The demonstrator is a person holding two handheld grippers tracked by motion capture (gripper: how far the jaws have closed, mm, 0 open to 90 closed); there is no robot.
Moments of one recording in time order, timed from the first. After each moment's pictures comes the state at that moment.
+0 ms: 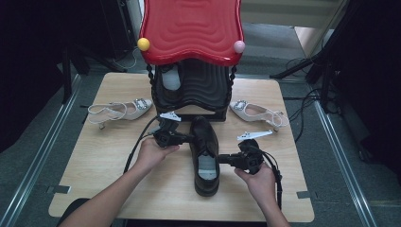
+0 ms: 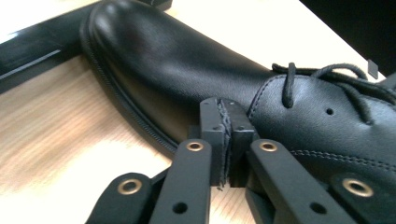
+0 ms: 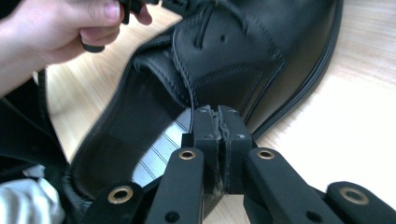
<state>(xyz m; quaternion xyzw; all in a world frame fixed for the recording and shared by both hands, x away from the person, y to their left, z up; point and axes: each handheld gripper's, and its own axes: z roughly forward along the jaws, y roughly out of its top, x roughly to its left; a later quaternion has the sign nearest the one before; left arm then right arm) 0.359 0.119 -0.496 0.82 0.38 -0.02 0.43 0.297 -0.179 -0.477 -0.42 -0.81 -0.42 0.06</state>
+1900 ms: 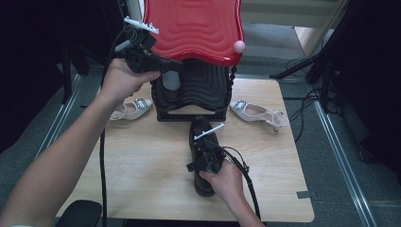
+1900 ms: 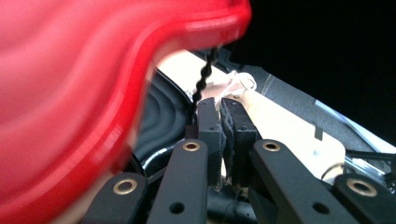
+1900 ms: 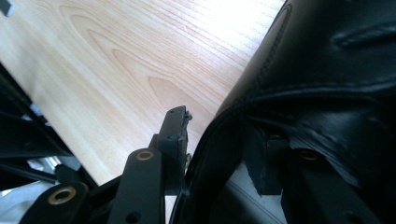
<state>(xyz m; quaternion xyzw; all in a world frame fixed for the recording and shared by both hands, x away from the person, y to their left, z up) 0.413 0.161 -0.253 0.82 0.31 0.05 0.48 0.298 -0.065 -0.474 -0.45 -0.85 -0.25 0.09</state>
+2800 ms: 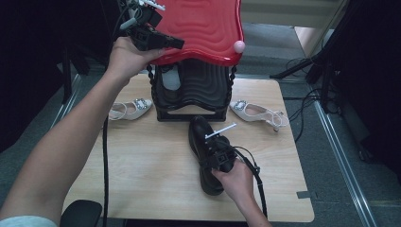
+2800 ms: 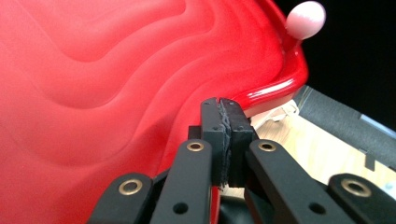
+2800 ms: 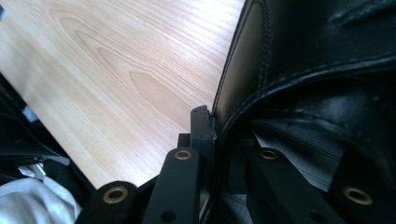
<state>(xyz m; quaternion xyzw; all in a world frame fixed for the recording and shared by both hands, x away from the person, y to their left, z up) 0.447 0.151 -0.232 0.81 0.33 0.12 0.46 0.298 -0.100 -0.463 -0.46 -0.84 -0.26 0.08</state>
